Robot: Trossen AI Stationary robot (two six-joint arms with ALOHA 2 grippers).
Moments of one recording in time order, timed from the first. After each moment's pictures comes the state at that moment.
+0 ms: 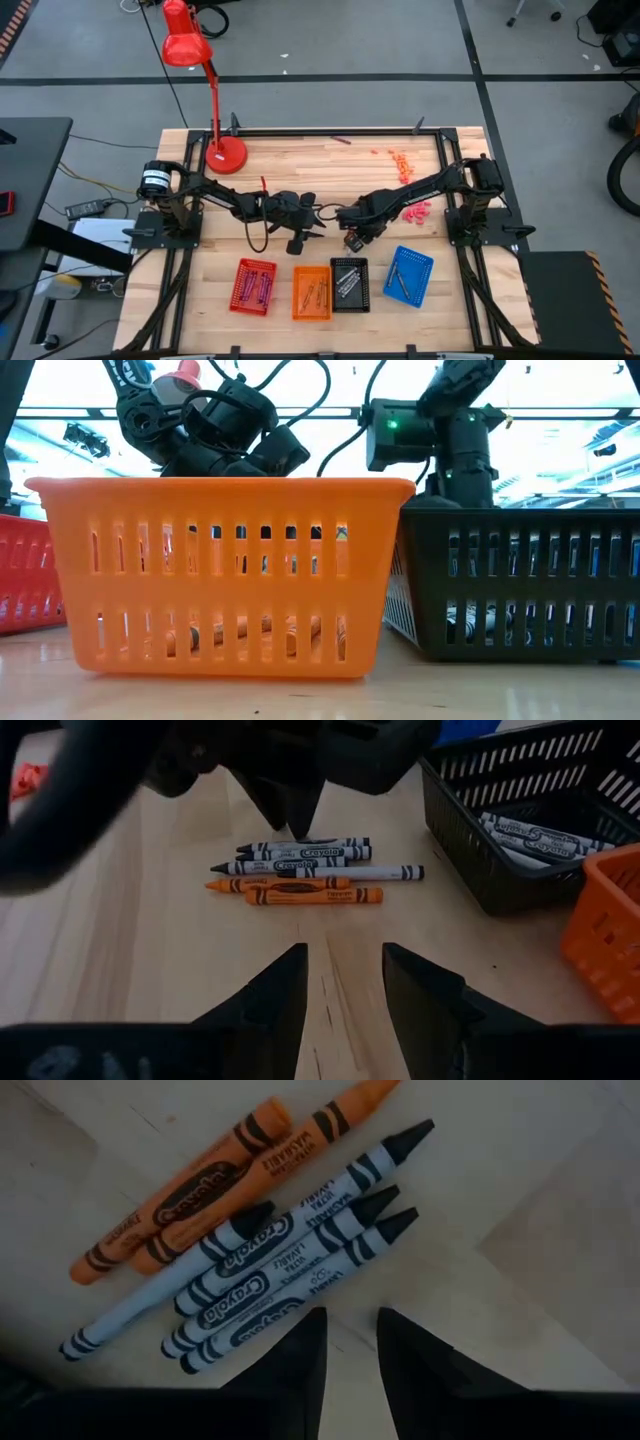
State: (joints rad) left arm 0.03 1.77 0.73 0.53 0.18 0.21; right arm 0.06 1.84 1.10 -0.77 -0.06 0.97
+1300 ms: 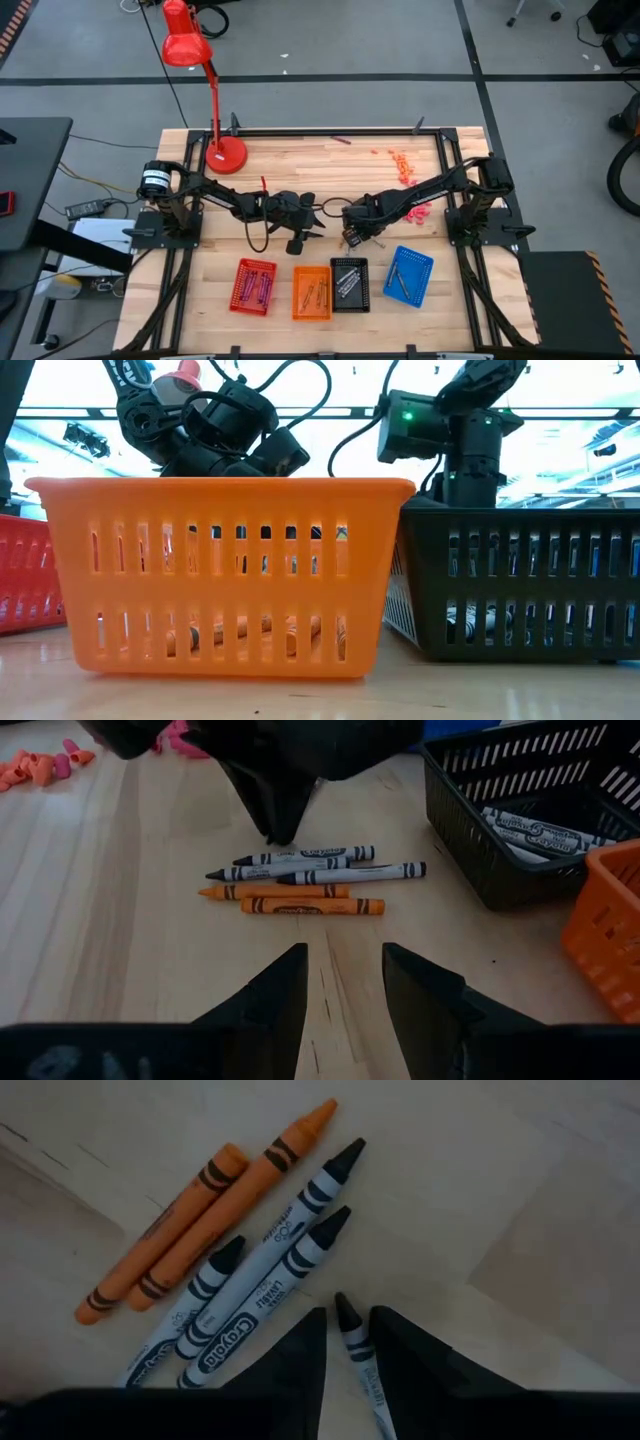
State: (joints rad) left arm 0.03 1.77 0.73 0.52 0.18 0.20; right arm 0.06 1.79 0.99 -0.62 0.02 1.12
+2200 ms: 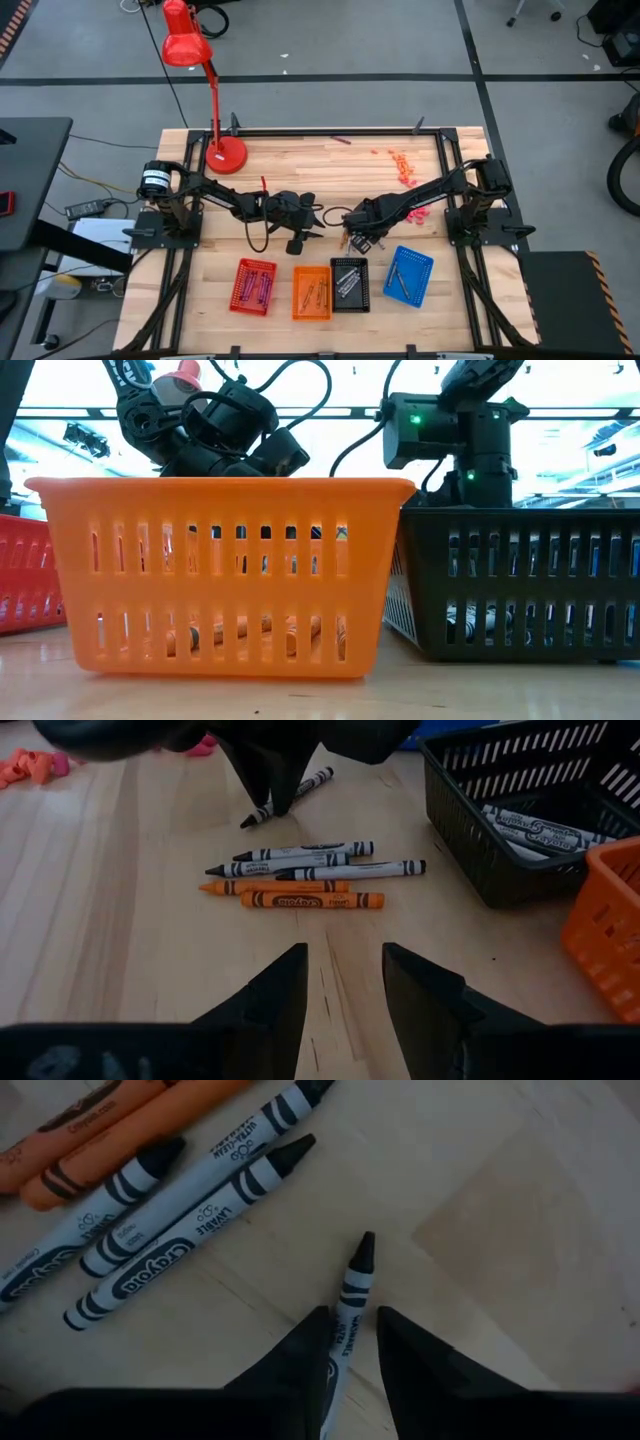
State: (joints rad) left arm 0.03 1.77 0.73 0.52 0.18 0.20; right arm 0.10 1.80 1.04 -0.79 0.04 0.92
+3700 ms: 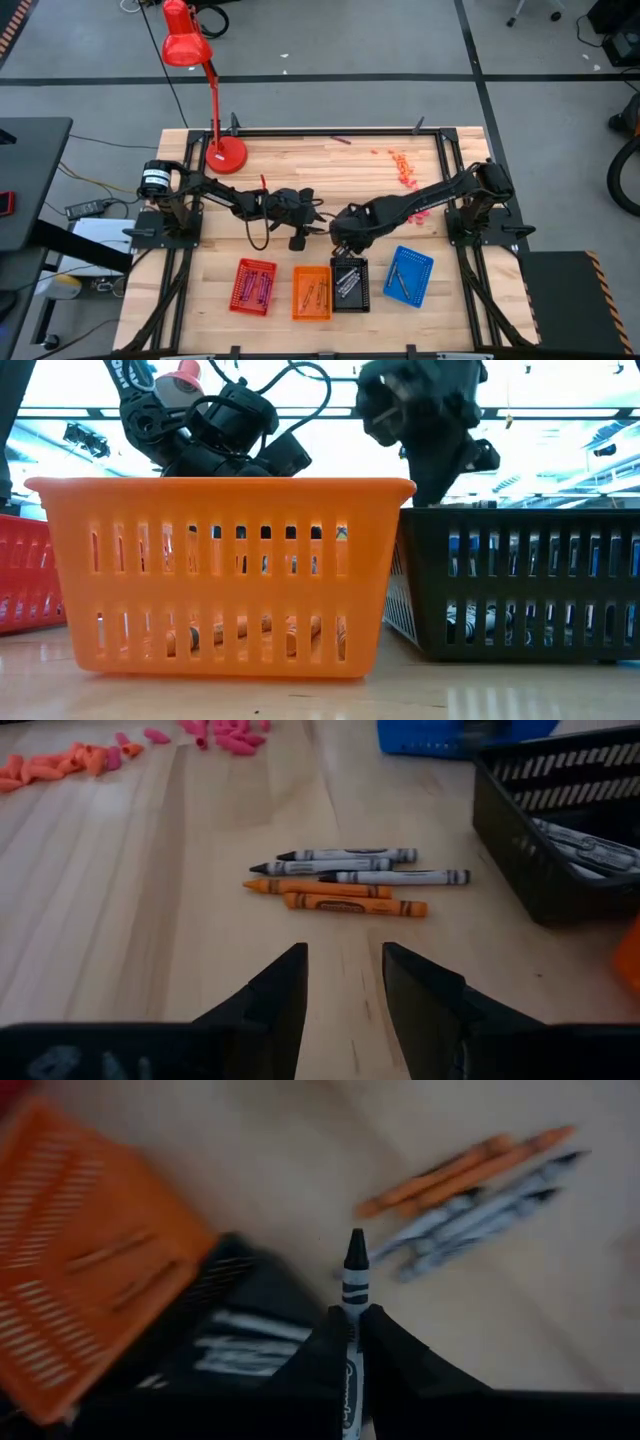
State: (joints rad) left arm 0.05 1.77 0.73 0.54 0.12 0.17; right arm 0.22 1.80 1.40 -0.91 0.00 1.02
